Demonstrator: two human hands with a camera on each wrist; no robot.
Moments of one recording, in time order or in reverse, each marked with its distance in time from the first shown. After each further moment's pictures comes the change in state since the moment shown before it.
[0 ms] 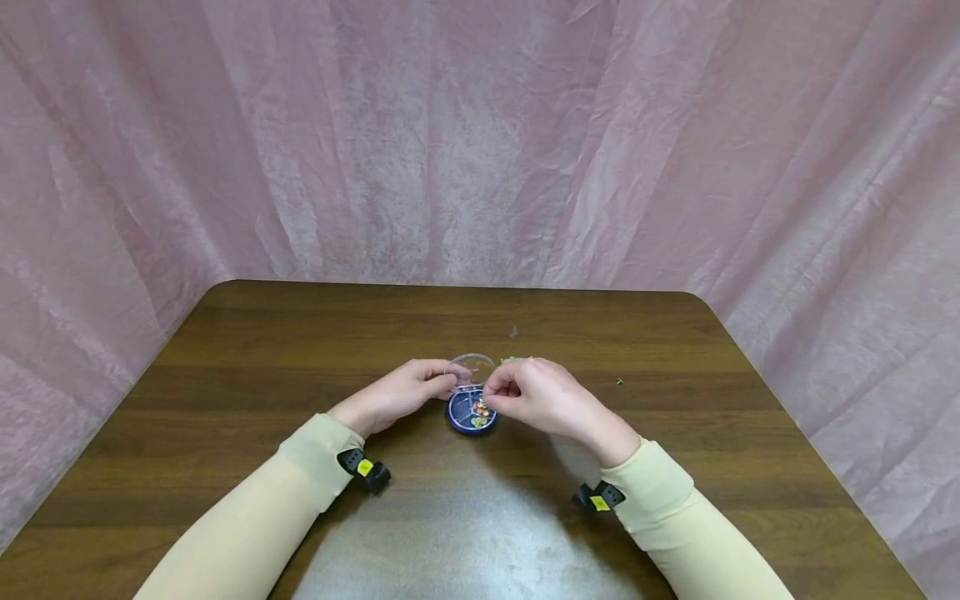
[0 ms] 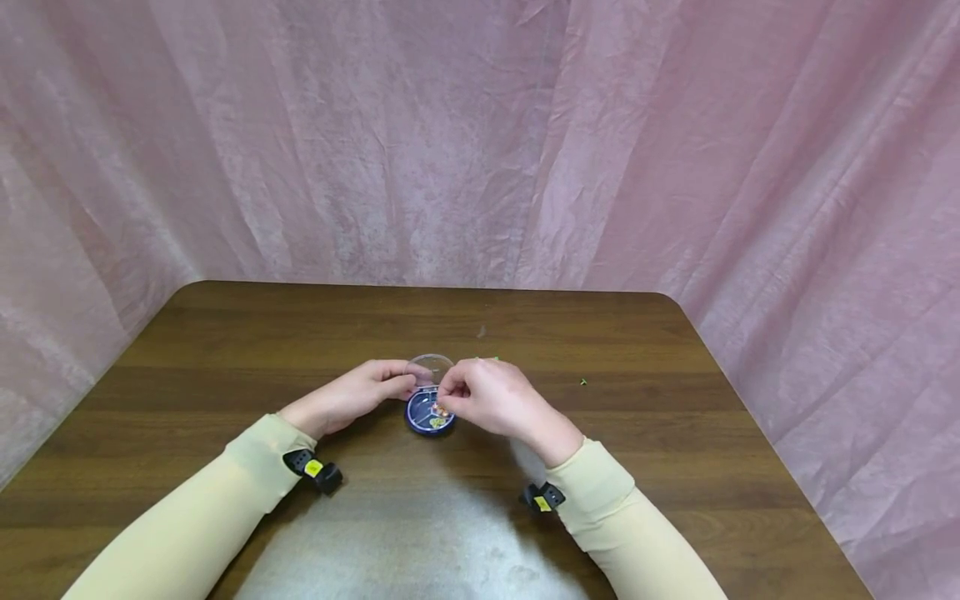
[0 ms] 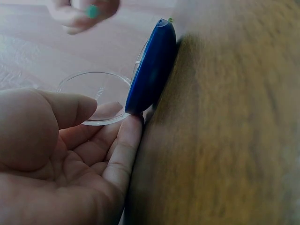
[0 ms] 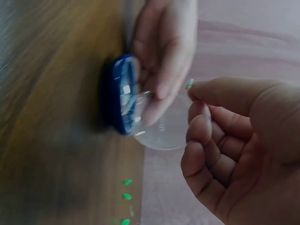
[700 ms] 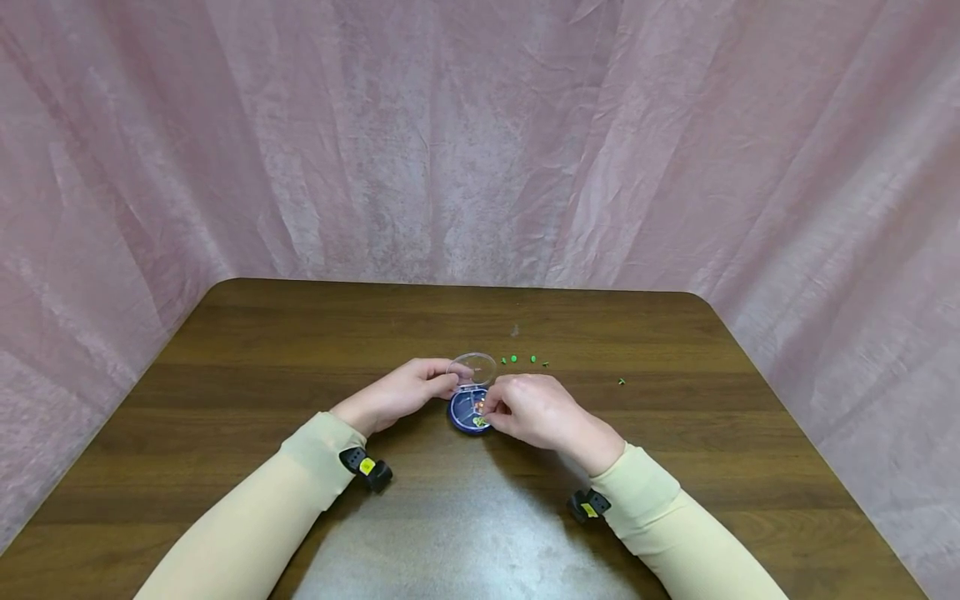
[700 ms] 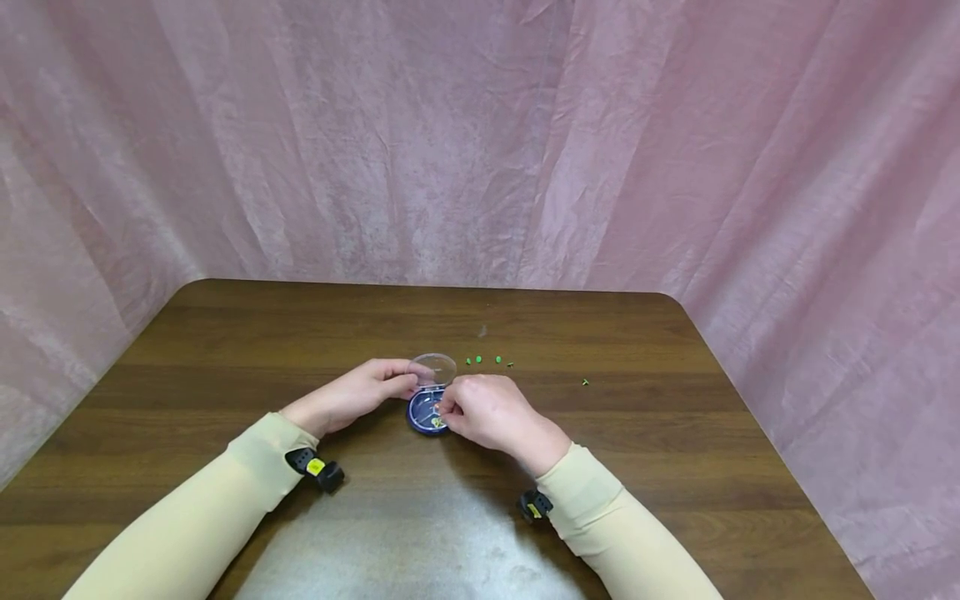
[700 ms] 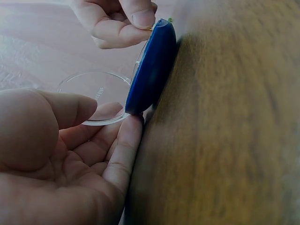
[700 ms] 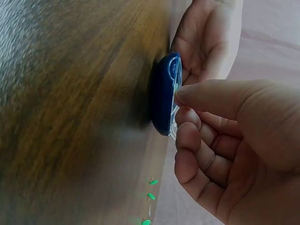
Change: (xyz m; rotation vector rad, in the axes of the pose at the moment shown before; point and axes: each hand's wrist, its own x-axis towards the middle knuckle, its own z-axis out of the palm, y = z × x) left_hand 0.000 0.001 0.000 0.002 0.007 -0.012; right_hand 0.000 0.007 0.029 -0.276 -0.007 -0.134
